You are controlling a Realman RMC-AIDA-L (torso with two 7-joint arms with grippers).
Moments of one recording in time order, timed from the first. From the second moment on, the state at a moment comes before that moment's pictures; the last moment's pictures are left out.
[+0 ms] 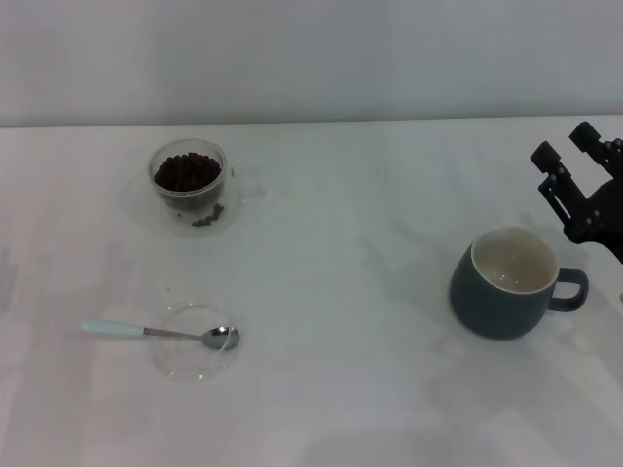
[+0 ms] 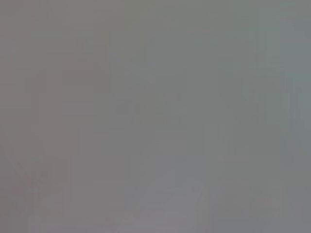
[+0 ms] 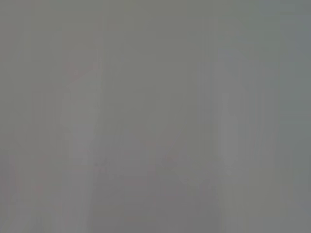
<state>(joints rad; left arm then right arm) -0.38 -2.09 0.64 -0.09 0.63 1.44 -0.32 0.28 2.02 -1.91 -0.17 0.11 -1.51 0.38</state>
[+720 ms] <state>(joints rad) -0.38 -2.09 0.64 -0.09 0.63 1.45 -0.32 0.28 2.02 -1.93 -0.18 0.11 -1.51 0.38</state>
